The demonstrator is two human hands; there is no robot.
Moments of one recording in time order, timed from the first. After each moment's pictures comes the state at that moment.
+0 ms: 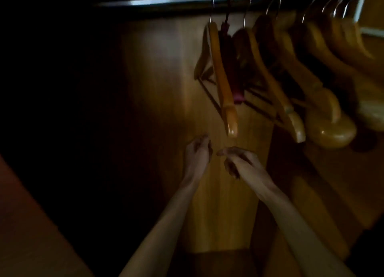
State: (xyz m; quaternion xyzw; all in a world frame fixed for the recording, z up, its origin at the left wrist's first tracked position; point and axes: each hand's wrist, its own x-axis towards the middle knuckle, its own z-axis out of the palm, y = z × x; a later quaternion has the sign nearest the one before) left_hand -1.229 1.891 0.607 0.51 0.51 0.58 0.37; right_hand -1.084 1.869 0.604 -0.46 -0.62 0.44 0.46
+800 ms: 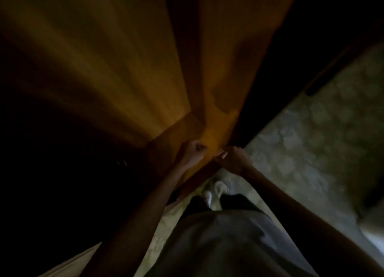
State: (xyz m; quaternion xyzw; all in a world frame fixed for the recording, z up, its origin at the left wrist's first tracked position) left_hand -1.124 1.804 0.253 0.67 0.53 -0.06 0.52; right_hand -0.971 1.695 0.267 -0.77 -0.42 0.44 0.19
